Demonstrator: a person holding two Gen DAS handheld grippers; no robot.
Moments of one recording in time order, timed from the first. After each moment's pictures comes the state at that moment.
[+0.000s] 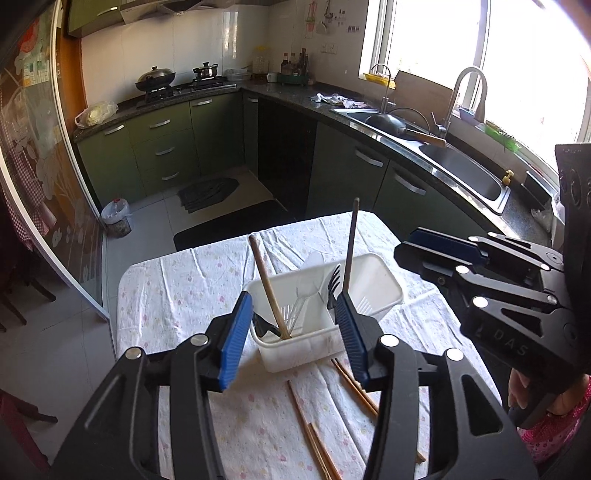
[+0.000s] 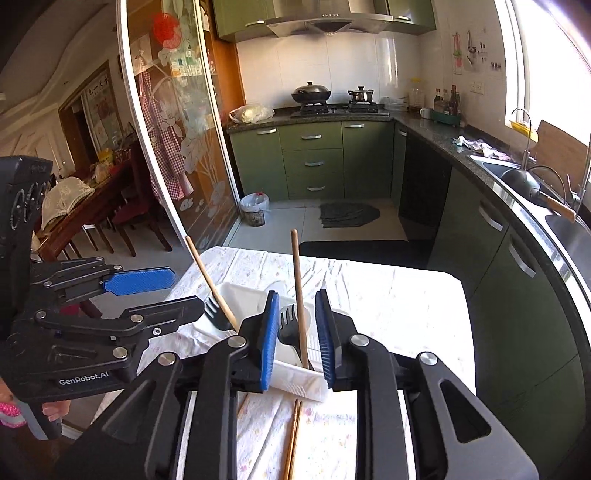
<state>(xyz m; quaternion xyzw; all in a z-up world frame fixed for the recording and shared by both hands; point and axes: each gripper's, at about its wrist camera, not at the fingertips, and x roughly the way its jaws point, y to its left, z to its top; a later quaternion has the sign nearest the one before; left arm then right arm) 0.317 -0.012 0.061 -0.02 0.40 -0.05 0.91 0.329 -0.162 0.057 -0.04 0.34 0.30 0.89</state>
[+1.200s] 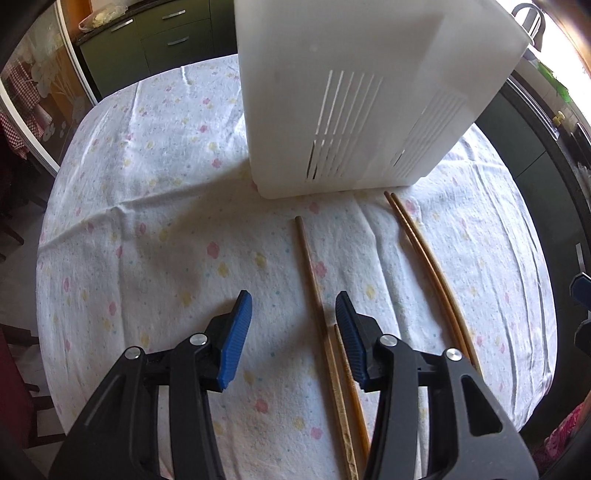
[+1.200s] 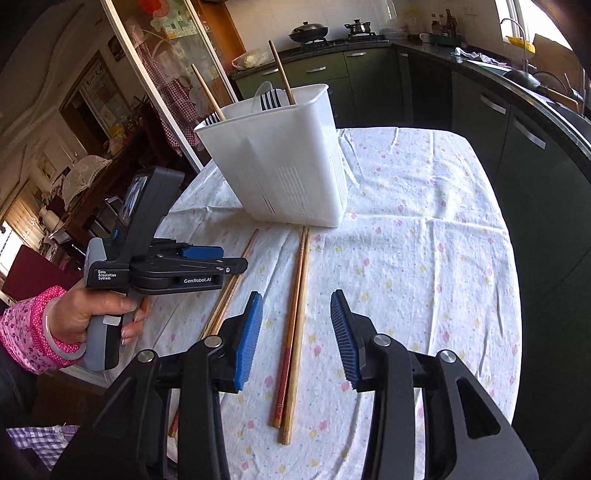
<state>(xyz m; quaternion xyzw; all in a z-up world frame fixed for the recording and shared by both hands) 0.298 -0.021 -0.135 -0.04 0.57 0.00 0.82 0.231 -0.249 -0.065 0.00 0.46 0.32 0.83</state>
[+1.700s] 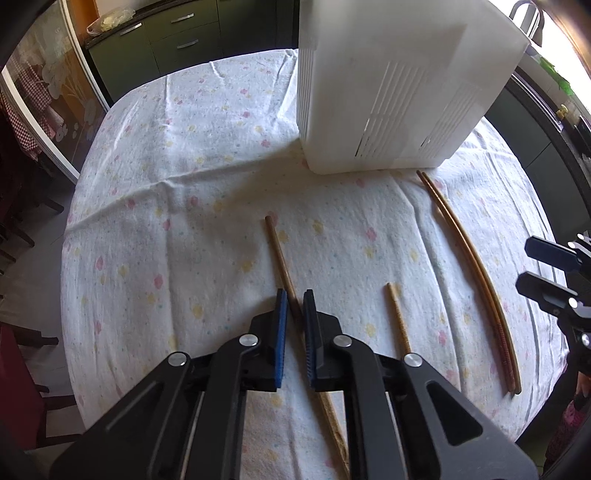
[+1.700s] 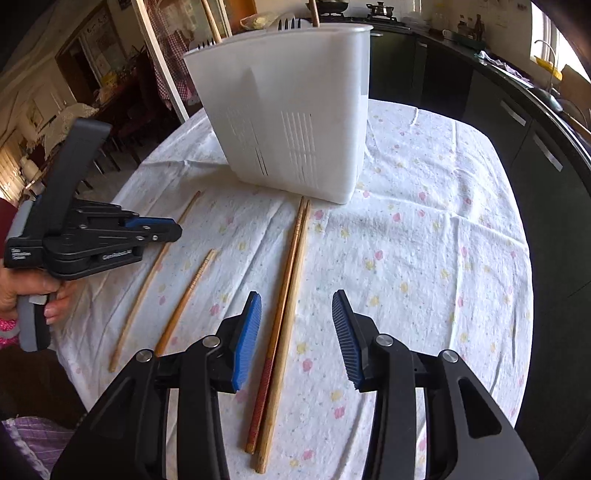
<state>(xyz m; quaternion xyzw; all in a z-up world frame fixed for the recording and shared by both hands) 0.269 0.010 -0.134 -0.02 0.56 0.01 0.83 0.252 -0.194 -0.113 -0.11 0.49 0.30 0.81</state>
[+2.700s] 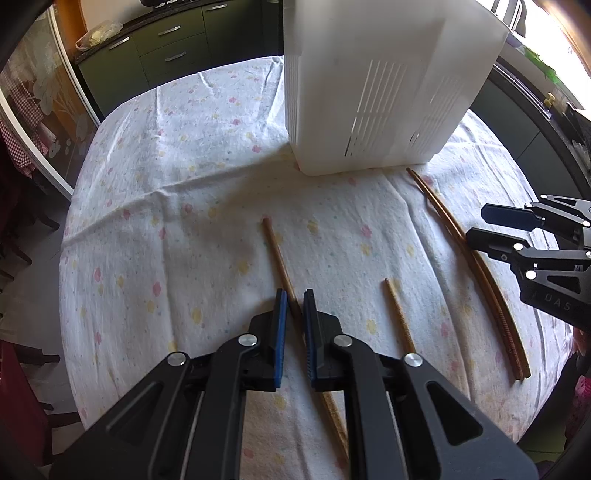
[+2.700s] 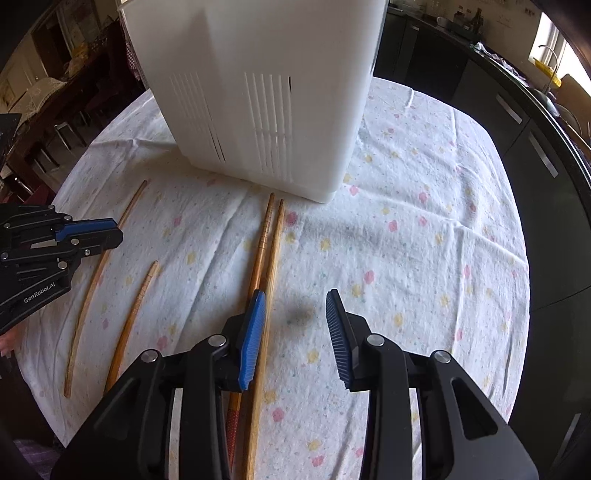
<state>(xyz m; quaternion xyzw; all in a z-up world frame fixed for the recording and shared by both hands) 0.267 0.009 -0.135 -0.01 0.55 -0.01 0.83 0.289 -0.162 -0.141 -0.16 0.52 0.25 0.80</state>
